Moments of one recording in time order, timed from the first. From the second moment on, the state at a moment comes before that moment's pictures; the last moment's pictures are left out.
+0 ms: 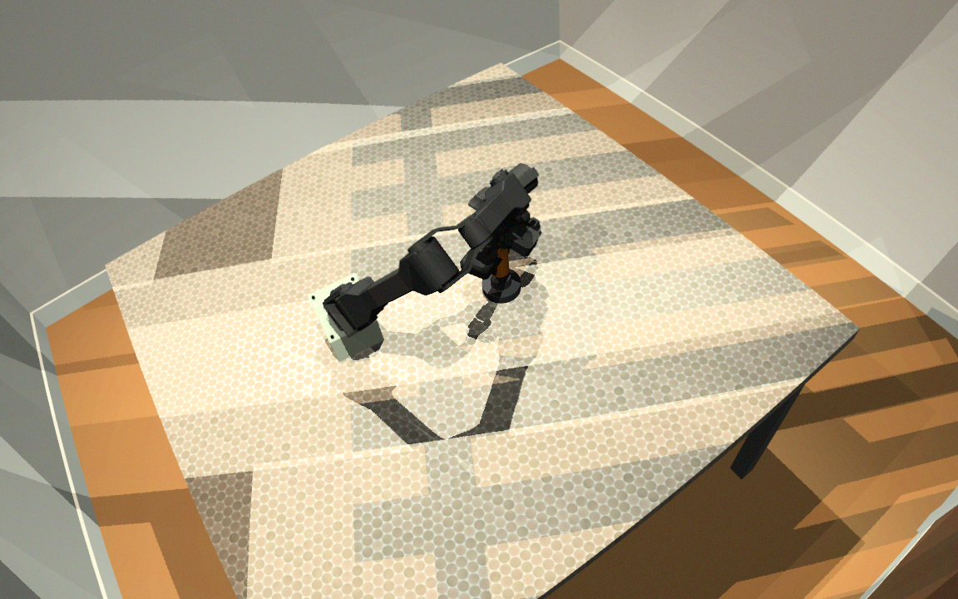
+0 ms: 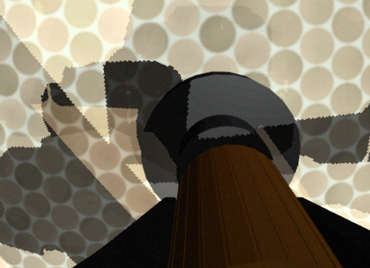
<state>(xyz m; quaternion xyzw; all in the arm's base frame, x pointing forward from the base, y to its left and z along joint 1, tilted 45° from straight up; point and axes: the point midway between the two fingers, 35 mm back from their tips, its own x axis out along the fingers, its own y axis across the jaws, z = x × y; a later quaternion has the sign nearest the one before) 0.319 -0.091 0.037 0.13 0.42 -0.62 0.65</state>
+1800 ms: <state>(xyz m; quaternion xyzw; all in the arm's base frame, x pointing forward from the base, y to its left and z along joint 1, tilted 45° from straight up) 0.317 -0.090 0.036 0.20 0.35 -0.66 0.64</state>
